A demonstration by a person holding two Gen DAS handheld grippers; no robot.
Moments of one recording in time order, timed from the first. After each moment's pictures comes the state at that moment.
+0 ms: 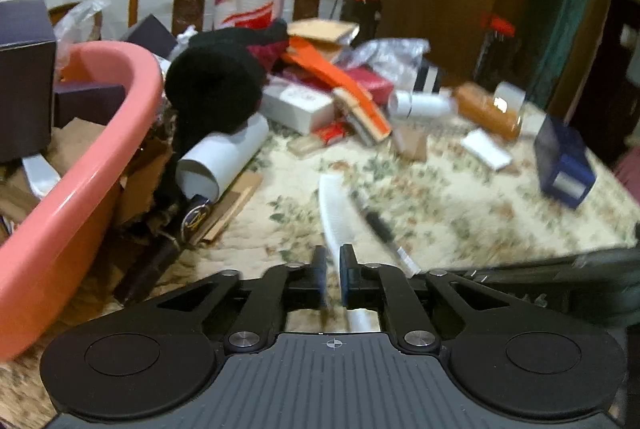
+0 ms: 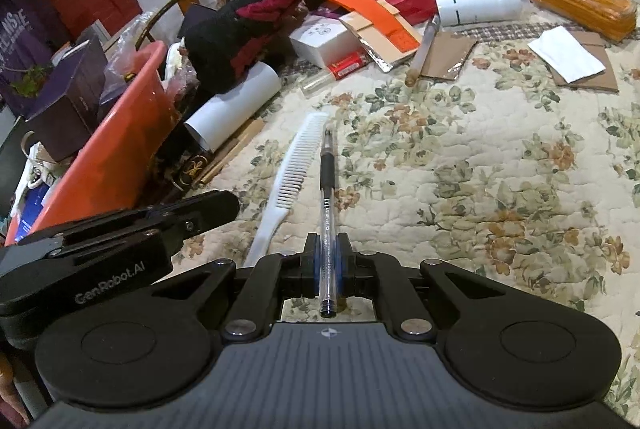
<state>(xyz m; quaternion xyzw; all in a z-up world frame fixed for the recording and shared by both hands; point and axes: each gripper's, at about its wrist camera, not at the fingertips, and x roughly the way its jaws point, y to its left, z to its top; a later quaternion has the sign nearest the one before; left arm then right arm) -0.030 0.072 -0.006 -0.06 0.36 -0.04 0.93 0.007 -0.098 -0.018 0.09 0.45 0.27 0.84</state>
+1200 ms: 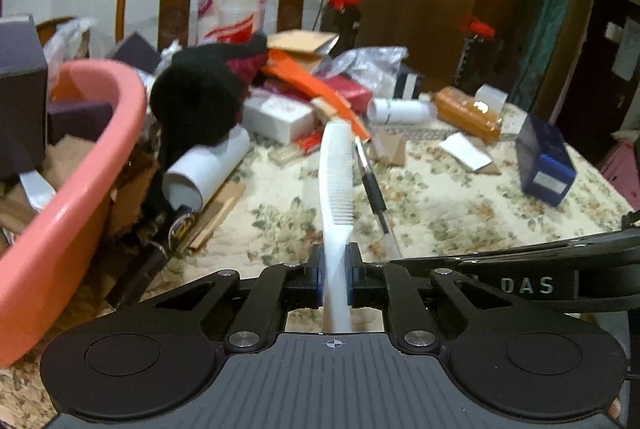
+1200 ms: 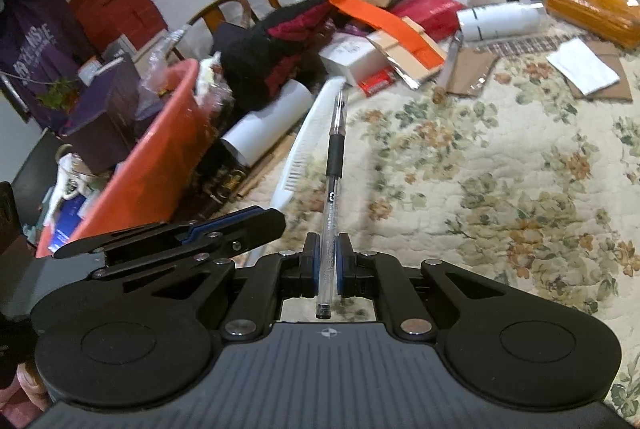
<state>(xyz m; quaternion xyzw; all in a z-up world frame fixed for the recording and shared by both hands) -0.042 0.062 0.004 -0.05 0.33 -0.06 0.94 -0.002 -0.102 -0.001 0.12 0.43 0.31 0.84</state>
